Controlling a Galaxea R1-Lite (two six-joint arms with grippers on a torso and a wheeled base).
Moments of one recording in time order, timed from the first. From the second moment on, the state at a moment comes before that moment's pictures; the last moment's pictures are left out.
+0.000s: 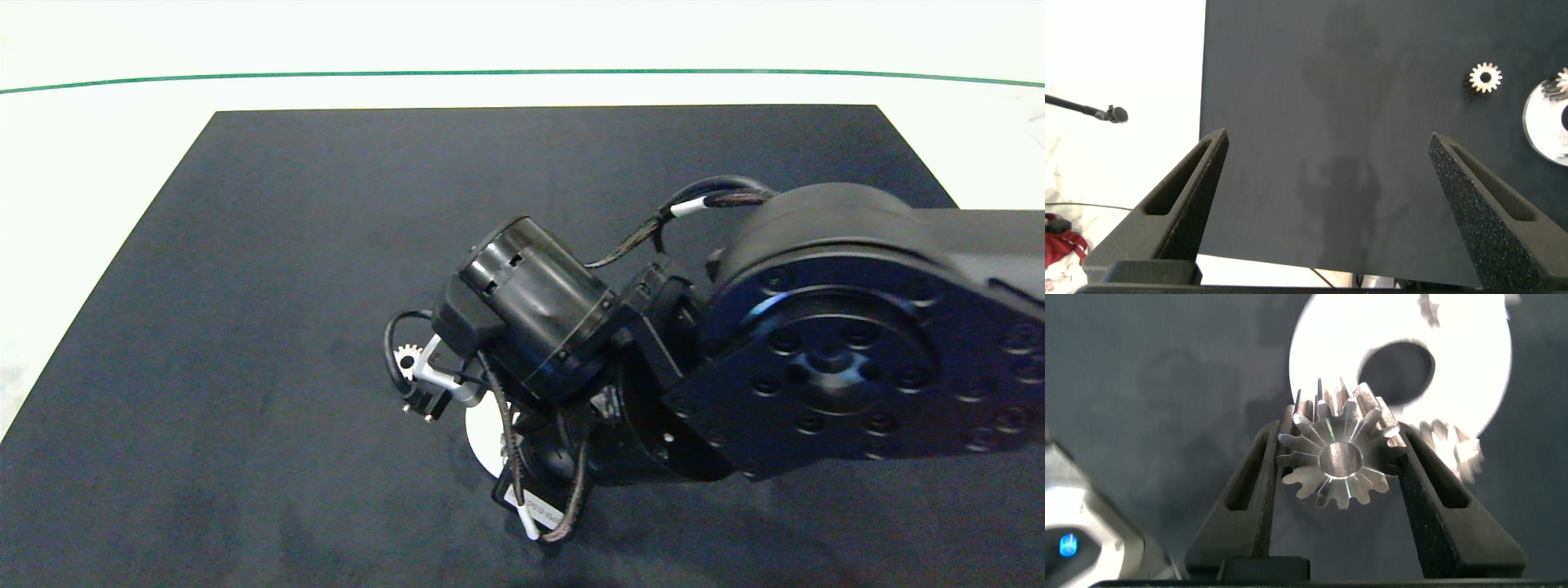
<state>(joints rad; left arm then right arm) 0.07 0.89 -1.46 0.96 0.09 0.08 1.04 2.02 -1.83 0.82 -0.32 -0.22</state>
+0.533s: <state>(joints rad) 0.06 0.87 -1.46 0.95 0.09 0.08 0.97 1.74 -1.29 0.65 -0.31 -0.21</state>
